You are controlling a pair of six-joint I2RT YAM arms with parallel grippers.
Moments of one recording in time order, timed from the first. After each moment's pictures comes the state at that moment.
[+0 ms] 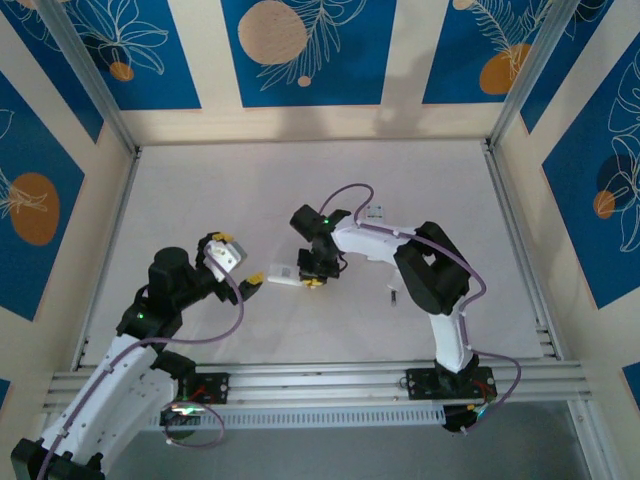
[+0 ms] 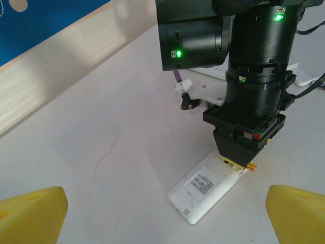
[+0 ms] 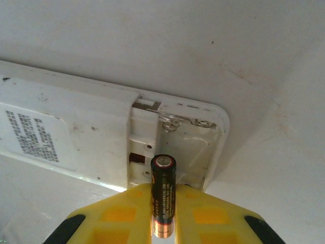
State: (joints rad) left arm -0.38 0.61 0.51 -0.28 0.34 0.39; right arm 0.80 2.01 1.43 -0.81 -0.24 0.87
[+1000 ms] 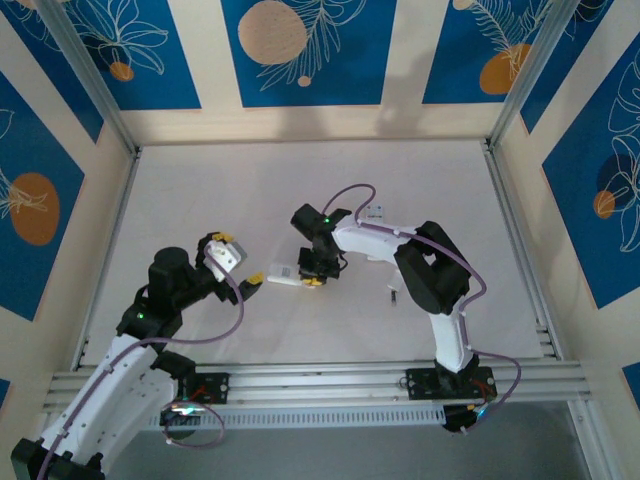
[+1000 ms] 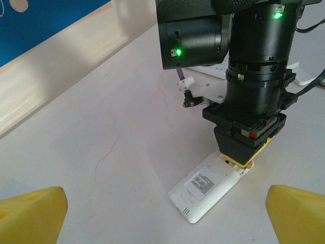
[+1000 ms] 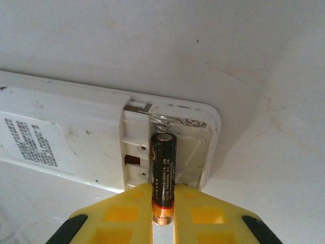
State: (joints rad) left arm -0.38 0.61 0.51 -0.28 0.33 0.40; right arm 0.78 2.01 1.43 -0.82 -0.25 0.93
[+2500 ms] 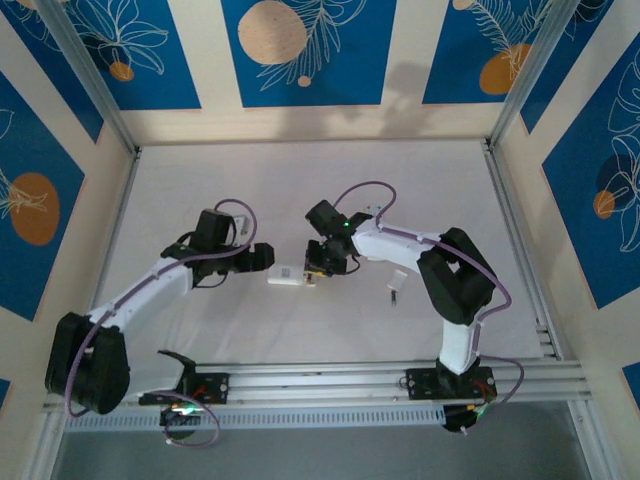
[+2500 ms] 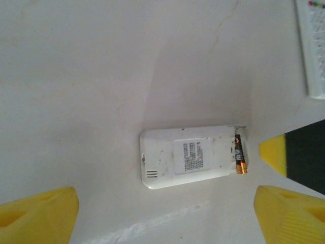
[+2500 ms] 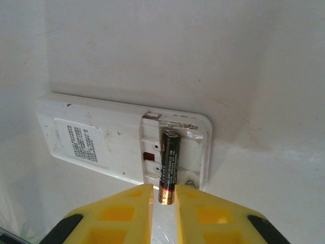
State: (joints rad) left arm -0.37 1.26 0.77 -0.45 0.26 -0.42; right arm 0.75 1.86 1.26 -0.61 -0.24 0.91
